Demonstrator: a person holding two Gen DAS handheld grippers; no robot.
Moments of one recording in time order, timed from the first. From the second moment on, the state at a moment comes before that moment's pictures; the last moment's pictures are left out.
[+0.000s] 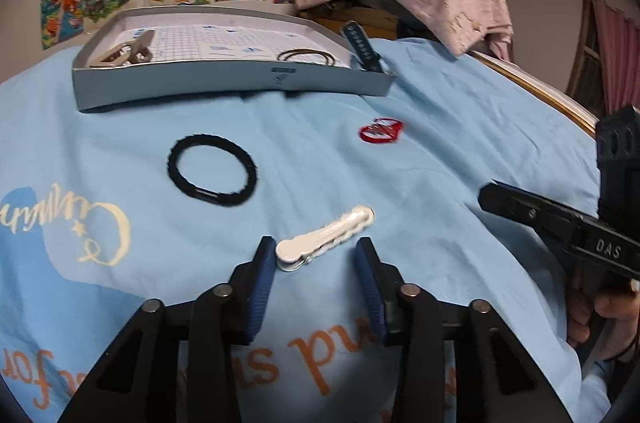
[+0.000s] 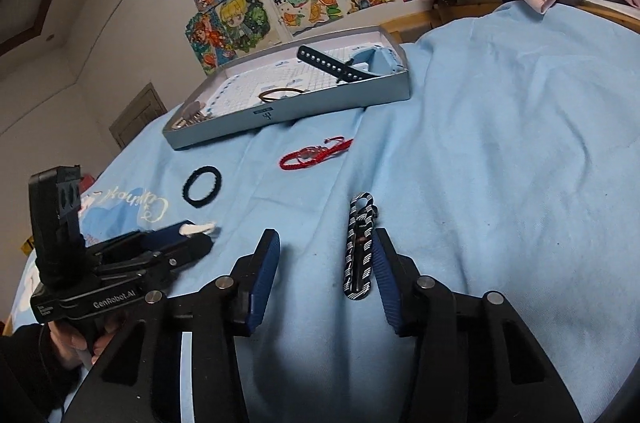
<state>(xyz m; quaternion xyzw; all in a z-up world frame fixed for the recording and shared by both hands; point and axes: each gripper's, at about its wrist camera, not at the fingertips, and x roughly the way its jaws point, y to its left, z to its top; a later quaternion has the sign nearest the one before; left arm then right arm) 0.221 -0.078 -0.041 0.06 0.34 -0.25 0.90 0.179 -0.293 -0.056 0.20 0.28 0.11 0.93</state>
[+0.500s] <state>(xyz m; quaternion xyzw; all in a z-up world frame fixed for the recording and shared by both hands) 0.225 -0.102 -0.037 0.10 0.34 -0.26 0.90 0.183 -0.288 -0.058 0.21 0.27 0.14 0.93</state>
